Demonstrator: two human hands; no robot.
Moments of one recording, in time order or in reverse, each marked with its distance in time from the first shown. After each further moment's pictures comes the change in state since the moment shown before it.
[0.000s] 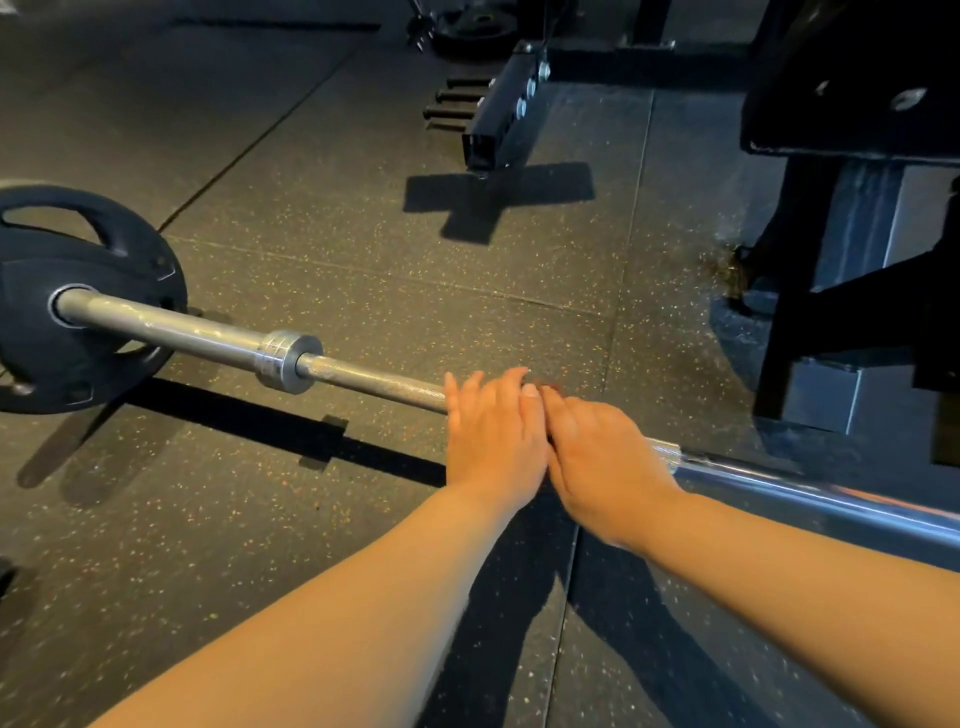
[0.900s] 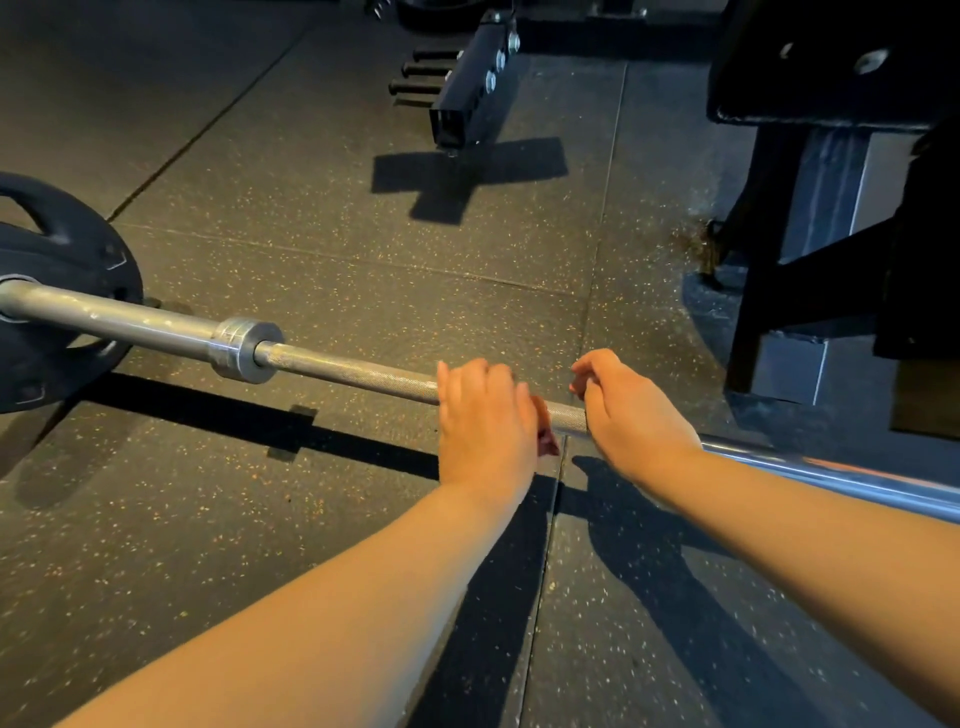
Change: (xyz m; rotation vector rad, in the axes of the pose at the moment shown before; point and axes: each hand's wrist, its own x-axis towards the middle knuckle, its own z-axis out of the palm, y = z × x) left_hand -0.009 0.024 0.011 -0.011 0.146 -0.001; right_hand -0.007 0.044 -0.020 0.492 -0.017 0.483
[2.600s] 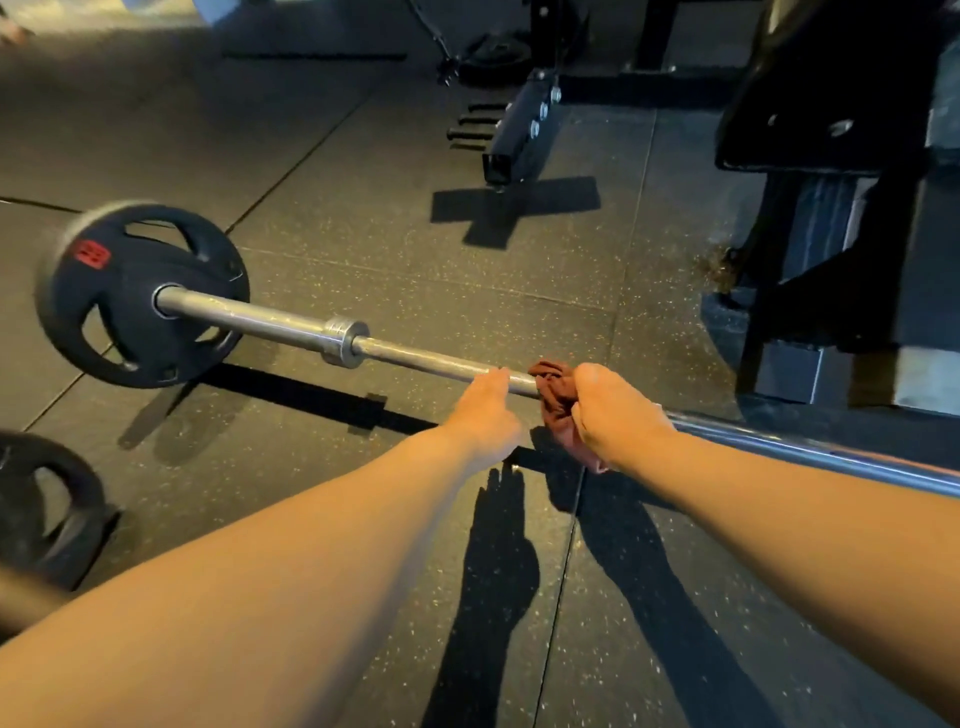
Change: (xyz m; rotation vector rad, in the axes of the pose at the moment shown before) left_hand -0.023 -0.024 -0.095 -0.185 -0.596 -0.154; right_hand -0.031 -0.044 0.012 -0.350 -0.091 -0.178
